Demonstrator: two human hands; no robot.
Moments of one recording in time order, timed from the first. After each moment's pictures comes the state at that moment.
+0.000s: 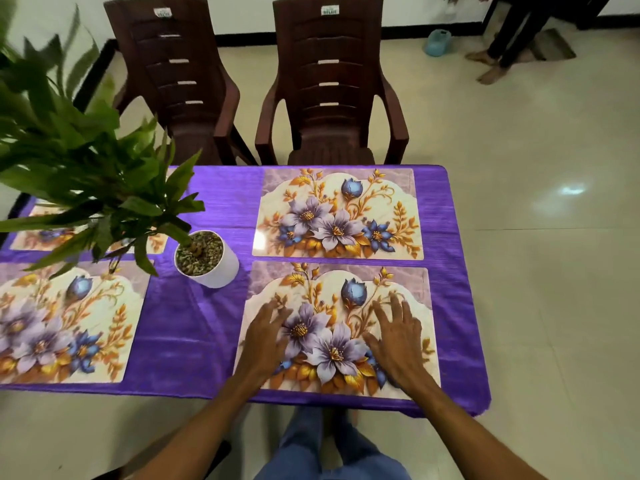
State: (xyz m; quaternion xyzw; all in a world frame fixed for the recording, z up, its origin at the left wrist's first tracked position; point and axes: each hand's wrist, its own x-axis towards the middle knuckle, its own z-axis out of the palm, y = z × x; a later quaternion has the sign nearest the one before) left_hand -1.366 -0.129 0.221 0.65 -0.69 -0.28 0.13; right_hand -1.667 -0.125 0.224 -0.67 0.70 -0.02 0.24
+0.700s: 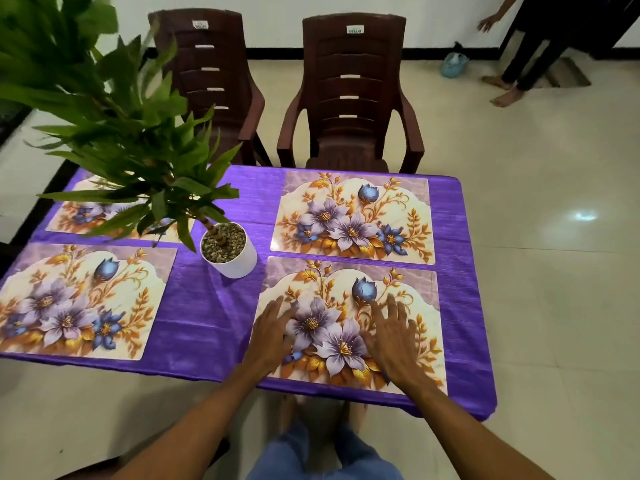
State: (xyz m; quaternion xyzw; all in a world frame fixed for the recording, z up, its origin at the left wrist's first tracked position) left_hand -1.358 -0.109 0.236 0.66 -0.68 -0.28 0.12; right_hand -1.632 -0.122 0.244 -0.68 0.70 0.02 0.24
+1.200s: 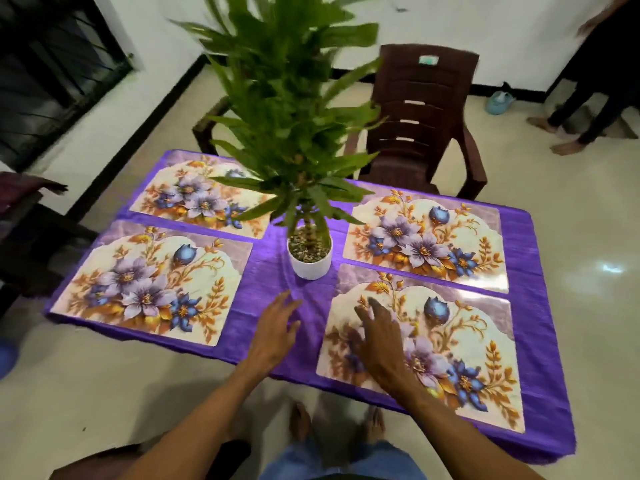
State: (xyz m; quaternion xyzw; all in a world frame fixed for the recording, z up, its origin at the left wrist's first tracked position) left_hand -1.203 -0.090 0.256 0.68 -0.65 -0.24 0.23; right_hand -1.449 -0.116 0.274 -0.76 0.61 -0.04 0.23
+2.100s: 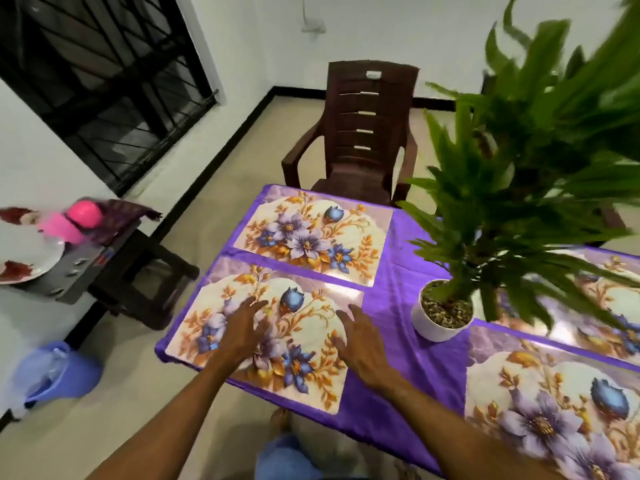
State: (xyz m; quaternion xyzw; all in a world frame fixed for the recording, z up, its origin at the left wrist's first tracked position) left_hand -0.863 -0.113 0.284 0.79 -0.53 -0.24 0.19; right_hand -1.132 -0.185 0.268 -0.81 0.52 -0.02 0.29
